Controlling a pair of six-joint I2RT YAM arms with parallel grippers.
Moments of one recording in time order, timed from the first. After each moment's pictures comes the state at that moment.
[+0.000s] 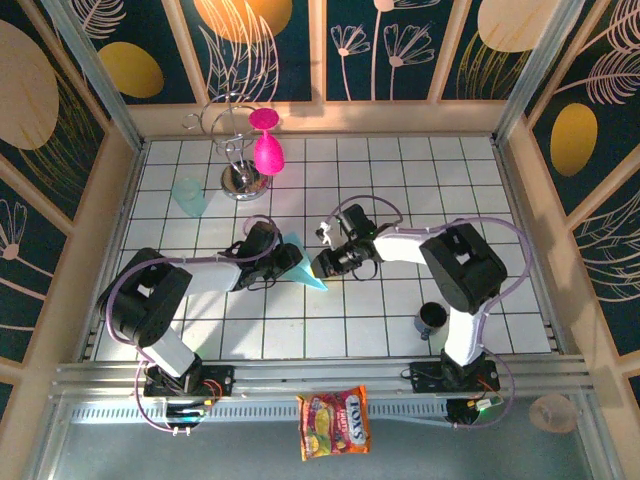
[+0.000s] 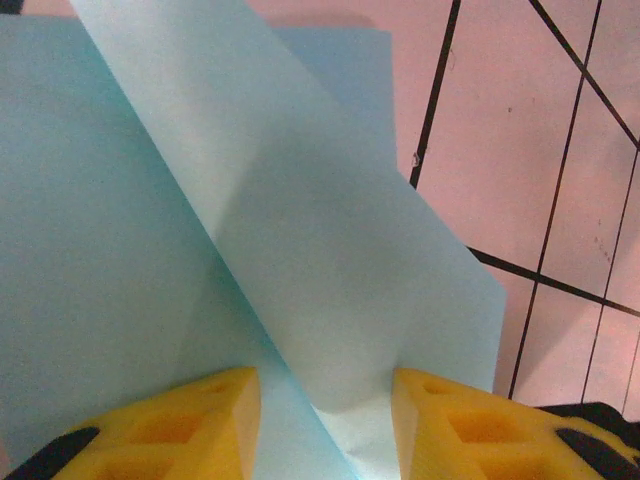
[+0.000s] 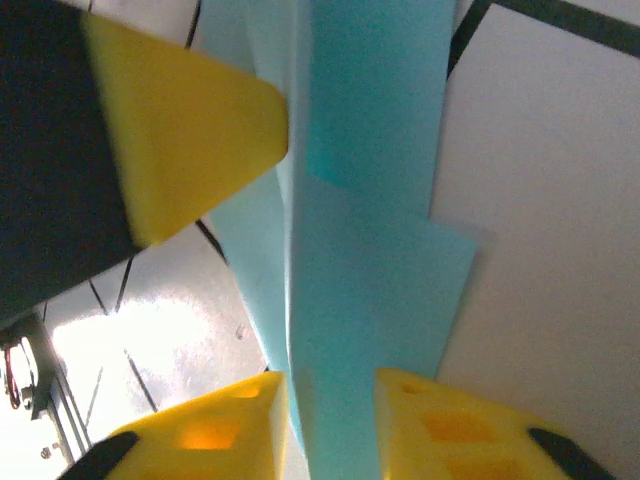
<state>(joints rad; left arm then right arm) -0.59 1.64 0.66 0.14 0.15 -1.08 0.66 1.85 0.98 -0.17 -0.65 0.30</state>
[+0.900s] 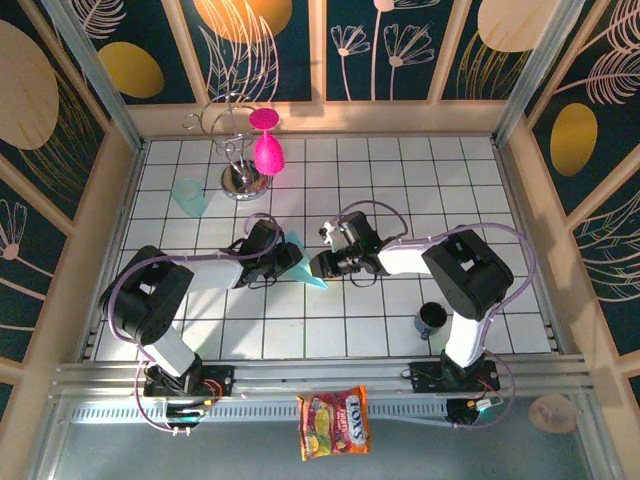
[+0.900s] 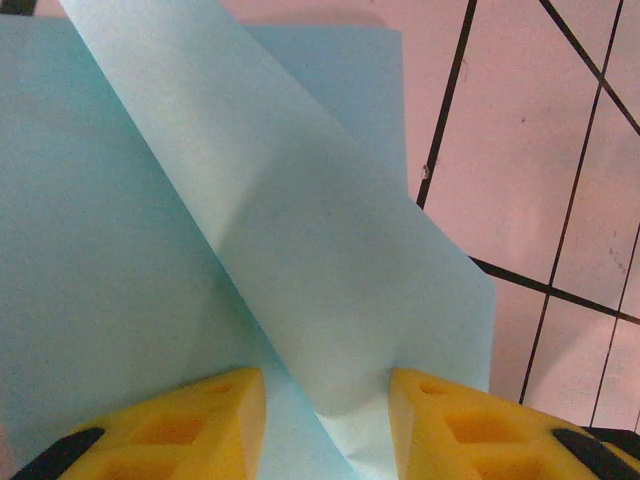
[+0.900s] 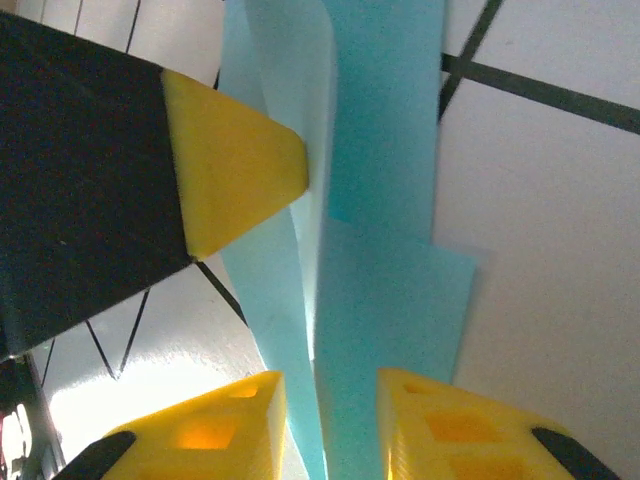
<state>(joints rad) -0.59 1.66 0.69 0.10 0.13 -1.09 0.70 1.82 0.85 0.11 -0.57 0.44</state>
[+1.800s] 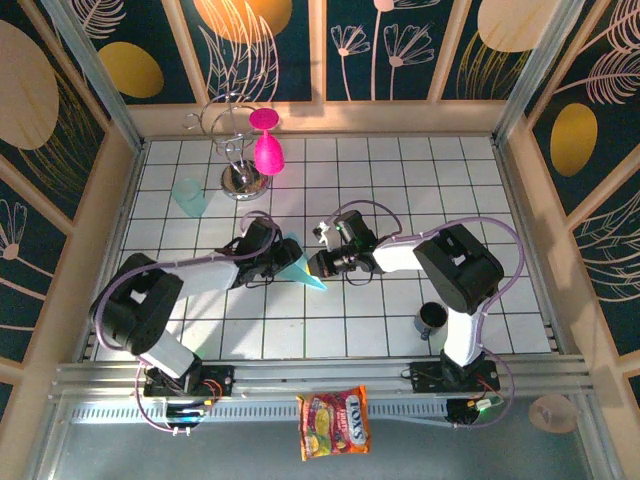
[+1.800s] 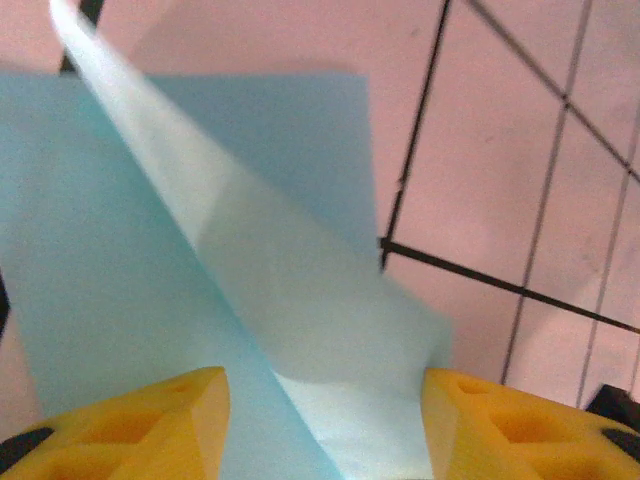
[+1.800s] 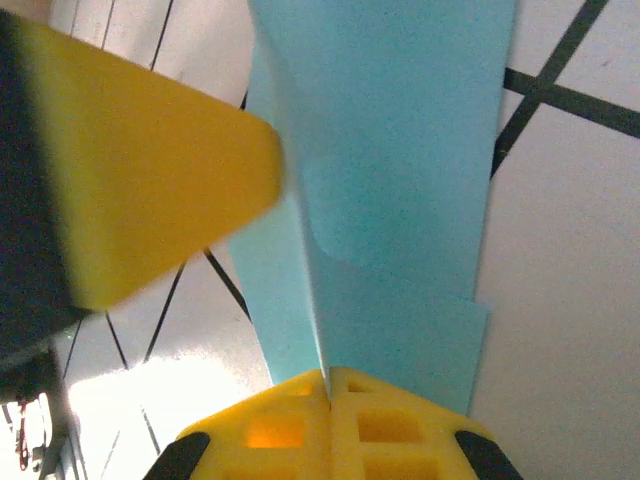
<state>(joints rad) -0.59 1.56 0.69 0.04 0.09 -1.07 0.69 1.88 0.89 0.15 -0.64 0.44</state>
